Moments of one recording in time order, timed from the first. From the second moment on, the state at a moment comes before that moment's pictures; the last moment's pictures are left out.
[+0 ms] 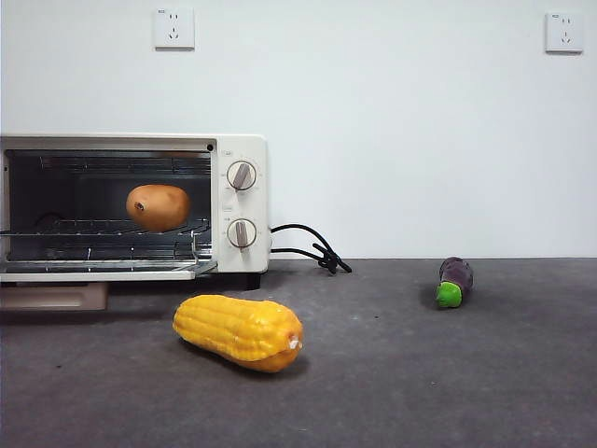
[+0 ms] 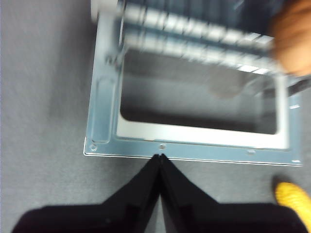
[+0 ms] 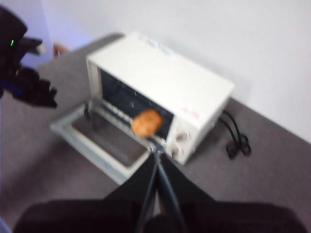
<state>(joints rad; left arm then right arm) 0.28 1.49 1.35 -0.99 0.28 -0.03 1.07 1.71 2.56 -1.36 0.41 0.01</state>
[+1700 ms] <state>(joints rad) 0.52 1.97 1.34 -0.96 0.67 -0.01 1.07 1.06 1.67 -1.36 0.62 0.39</state>
